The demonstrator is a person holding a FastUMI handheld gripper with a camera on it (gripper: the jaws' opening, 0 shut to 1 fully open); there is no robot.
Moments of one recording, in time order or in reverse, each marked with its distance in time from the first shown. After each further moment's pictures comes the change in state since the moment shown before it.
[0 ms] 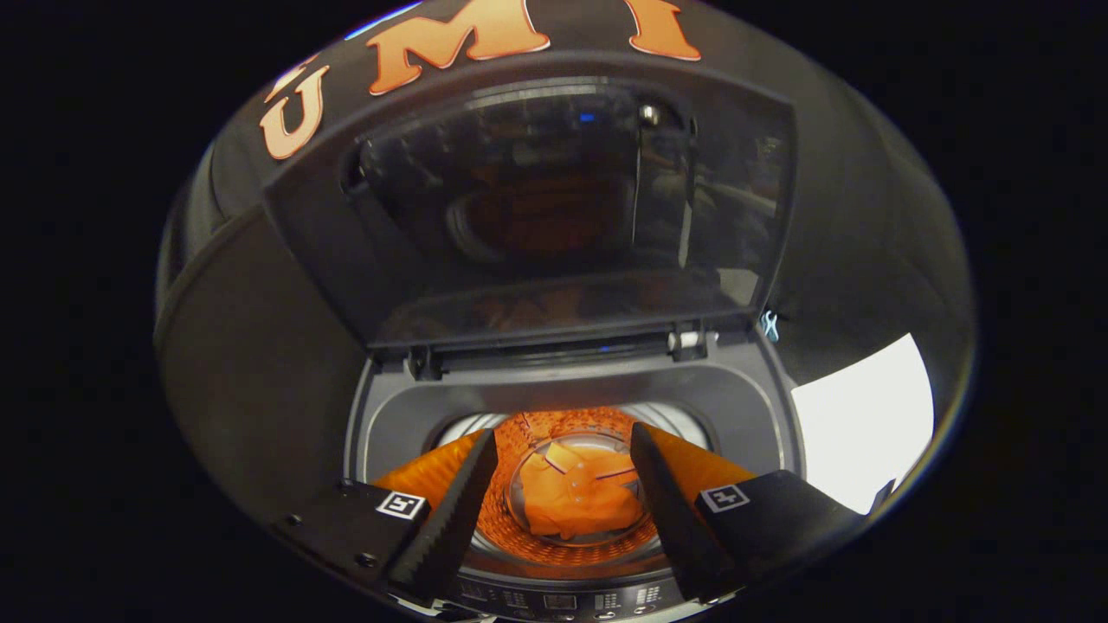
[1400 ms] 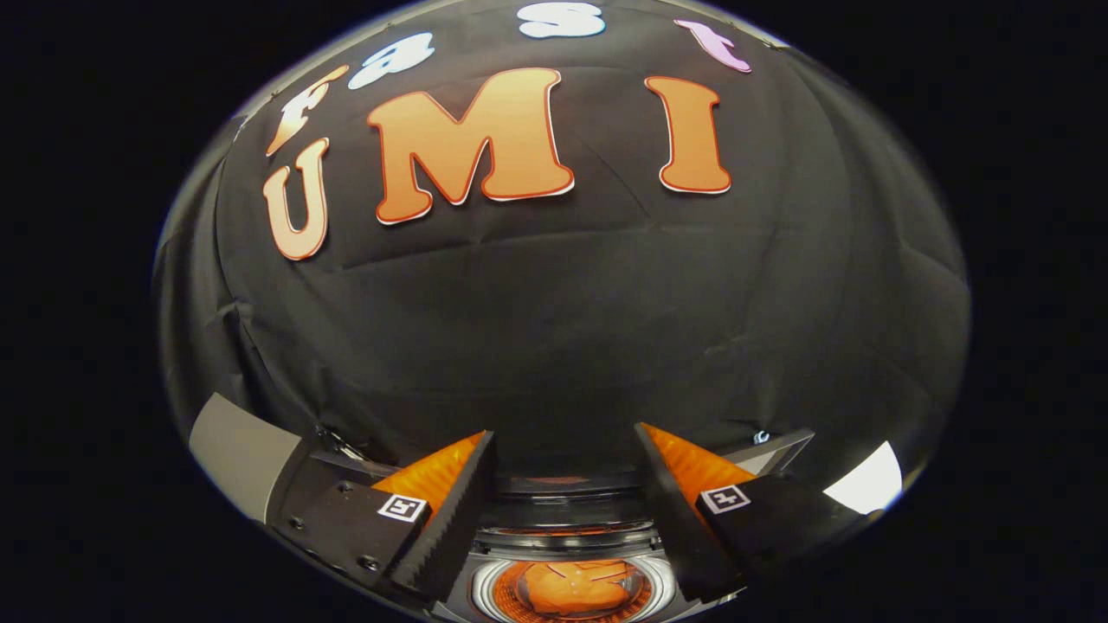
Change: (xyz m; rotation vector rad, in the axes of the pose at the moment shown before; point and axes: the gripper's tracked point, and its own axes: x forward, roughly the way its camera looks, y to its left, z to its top) arm -0.033 0.028 0.231 -0.049 -0.332 -0.014
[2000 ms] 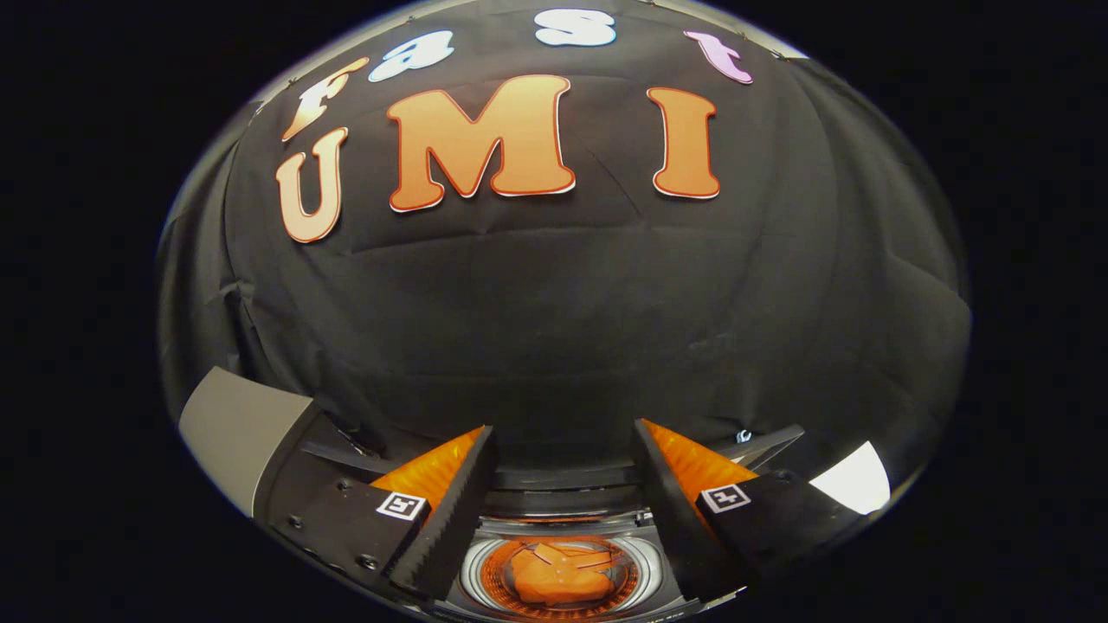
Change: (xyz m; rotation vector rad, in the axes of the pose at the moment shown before) arm -0.053 0.000 -0.030 -0.021 -0.010 -0.024
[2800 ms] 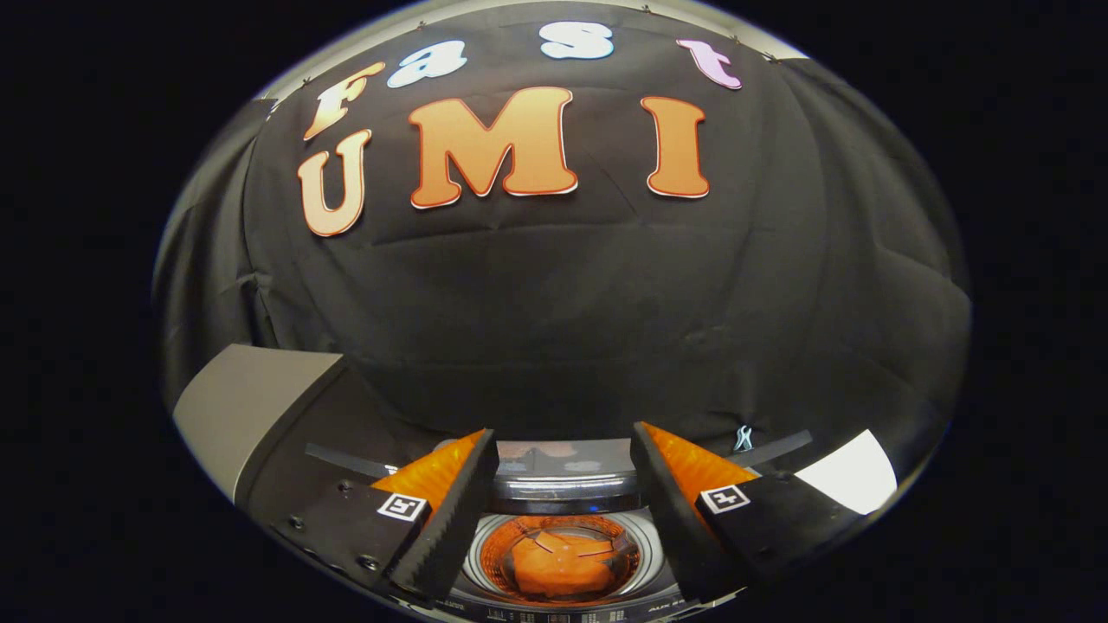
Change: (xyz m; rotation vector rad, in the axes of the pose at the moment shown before) arm -0.047 0.003 -0.049 -0.008 -0.022 0.012
